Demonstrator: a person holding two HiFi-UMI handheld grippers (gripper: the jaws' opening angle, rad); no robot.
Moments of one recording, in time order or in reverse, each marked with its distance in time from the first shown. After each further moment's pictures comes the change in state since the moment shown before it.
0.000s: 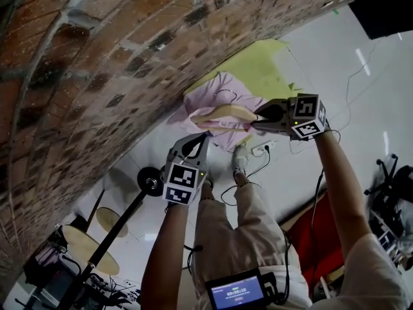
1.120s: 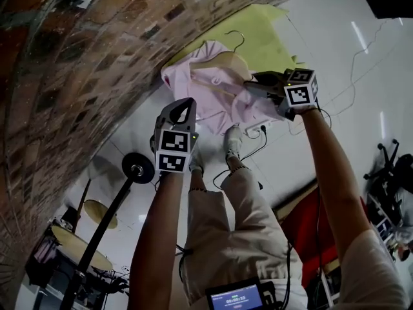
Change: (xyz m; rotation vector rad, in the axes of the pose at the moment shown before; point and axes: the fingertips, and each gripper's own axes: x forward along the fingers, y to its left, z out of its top) left arm 0.168 0.048 -0.111 -0.028 0.042 0.075; right arm 0.045 -0.175 -0.157 0.376 -0.230 -0.148
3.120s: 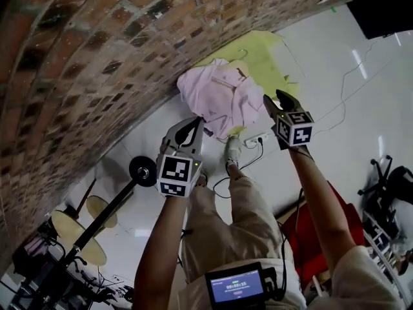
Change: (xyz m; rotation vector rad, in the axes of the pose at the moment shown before) left arm -0.228 -0.084 0.097 -0.026 -0.221 0.024; right arm -0.133 0.137 0.033 -0.162 -0.172 -0.844
